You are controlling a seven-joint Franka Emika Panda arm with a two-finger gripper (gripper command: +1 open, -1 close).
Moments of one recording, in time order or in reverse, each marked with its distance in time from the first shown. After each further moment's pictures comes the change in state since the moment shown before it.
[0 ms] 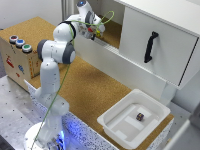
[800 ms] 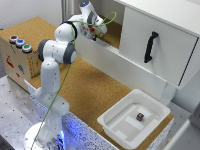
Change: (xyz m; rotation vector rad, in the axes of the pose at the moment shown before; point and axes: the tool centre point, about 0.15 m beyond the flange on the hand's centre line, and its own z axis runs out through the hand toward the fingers) arm -0.008 0.018 -0.002 -0.038 -0.038 0.031
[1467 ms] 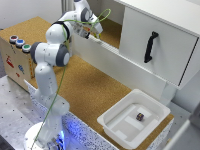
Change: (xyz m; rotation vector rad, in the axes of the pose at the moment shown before) arm -0.092 0.060 -0.083 -0.152 -0.058 0.096
